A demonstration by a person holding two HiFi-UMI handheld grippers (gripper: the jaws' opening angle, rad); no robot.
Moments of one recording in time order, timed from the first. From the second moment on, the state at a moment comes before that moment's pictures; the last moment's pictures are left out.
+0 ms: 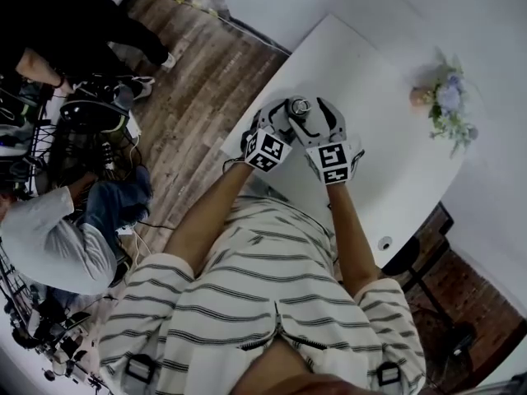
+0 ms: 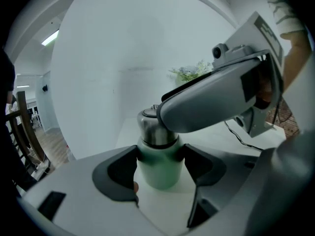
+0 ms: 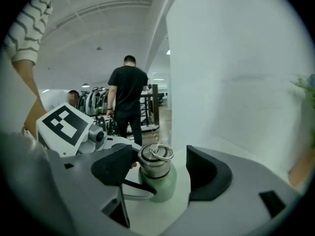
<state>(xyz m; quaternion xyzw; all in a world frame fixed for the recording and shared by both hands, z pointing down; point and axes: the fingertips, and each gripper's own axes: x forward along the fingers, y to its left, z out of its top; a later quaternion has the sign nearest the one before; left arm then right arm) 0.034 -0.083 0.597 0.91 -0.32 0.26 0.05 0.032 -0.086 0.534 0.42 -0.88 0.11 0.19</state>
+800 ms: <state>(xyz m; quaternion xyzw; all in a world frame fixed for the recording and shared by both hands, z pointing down) 0.034 -0.083 0.599 0.91 -0.32 0.26 0.05 0.025 -0.089 0.545 0.48 -0.85 0.13 0.17</state>
